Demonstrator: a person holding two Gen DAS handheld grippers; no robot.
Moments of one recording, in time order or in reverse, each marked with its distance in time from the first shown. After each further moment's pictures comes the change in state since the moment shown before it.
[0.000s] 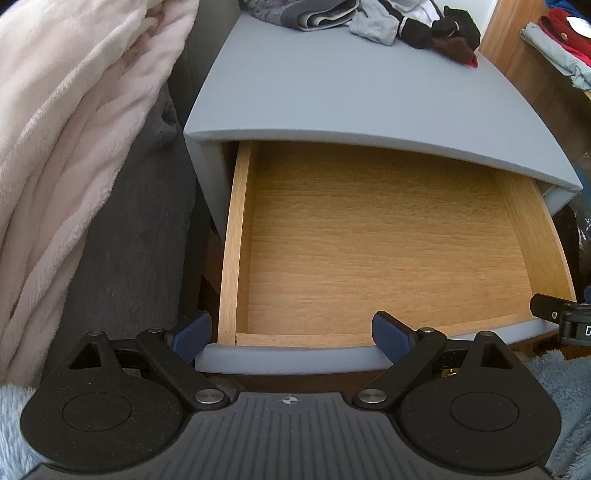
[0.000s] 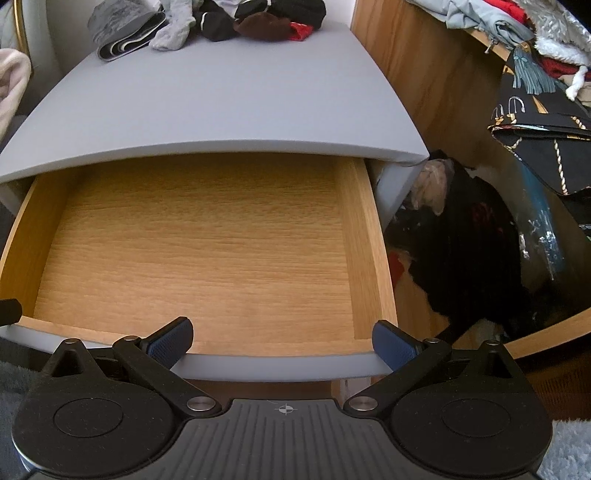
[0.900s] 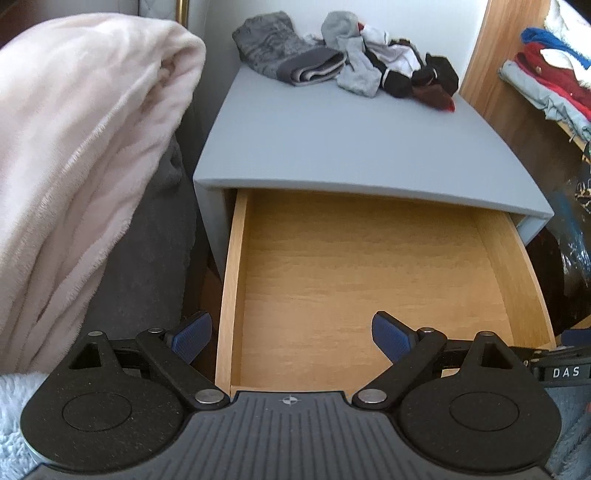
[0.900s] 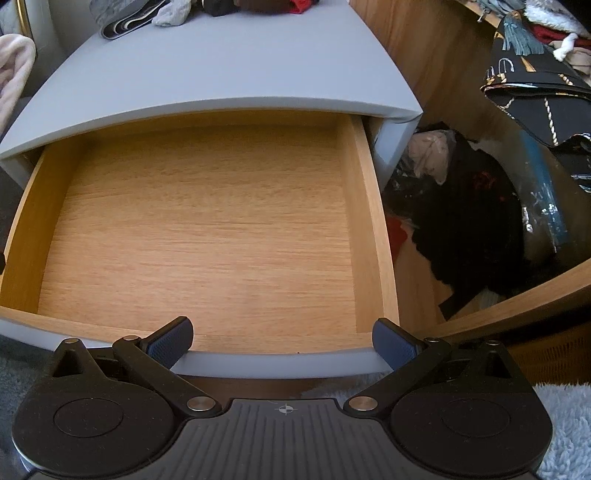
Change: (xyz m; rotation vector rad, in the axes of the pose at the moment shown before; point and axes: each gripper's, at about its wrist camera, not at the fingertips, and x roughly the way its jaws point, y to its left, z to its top) left arm -0.035 -0.004 -0.011 -0.008 -0.175 -0.014; right arm 0.000 -0.007 -0.018 0.025 0.071 0.020
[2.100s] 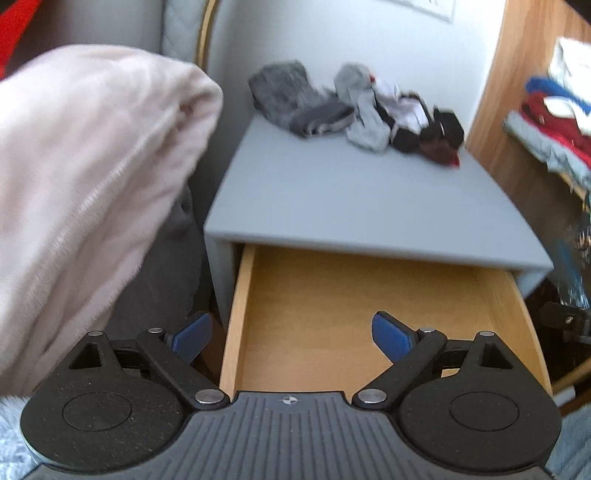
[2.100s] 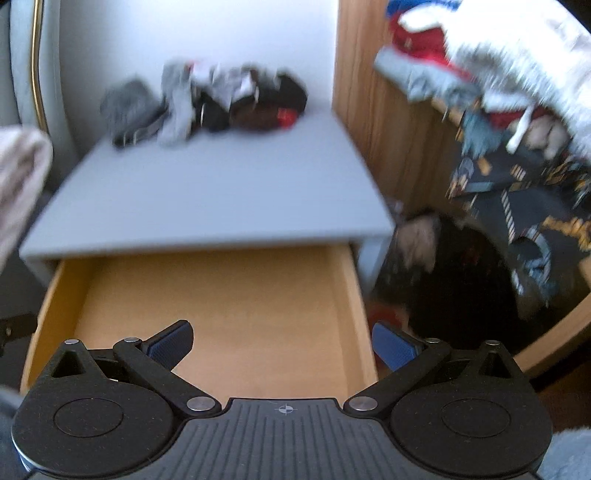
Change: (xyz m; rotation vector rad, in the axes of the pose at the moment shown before) left arm -0.011 0.002 0.010 -0.066 -0.171 0.017; right arm -0.066 -0.019 0.010 0.059 -0.385 0.049
